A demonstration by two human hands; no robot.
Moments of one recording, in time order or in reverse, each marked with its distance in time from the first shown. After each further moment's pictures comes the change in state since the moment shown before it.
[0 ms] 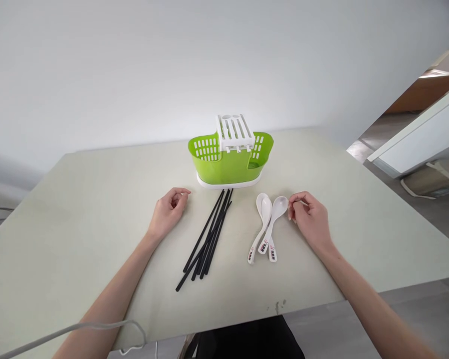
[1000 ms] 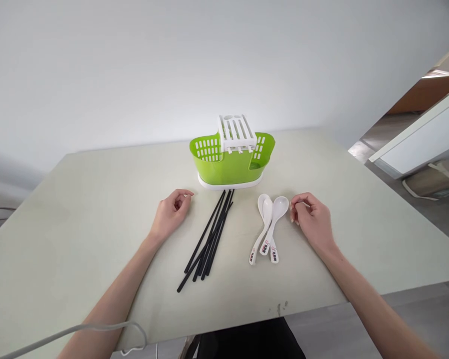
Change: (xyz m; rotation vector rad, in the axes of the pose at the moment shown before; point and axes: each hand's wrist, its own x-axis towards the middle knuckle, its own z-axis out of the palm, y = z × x) left_hand -0.004 0.006 0.001 0.068 -0.006 0.036; right_hand 0.000 -0.002 0.000 0.002 0.001 0.016
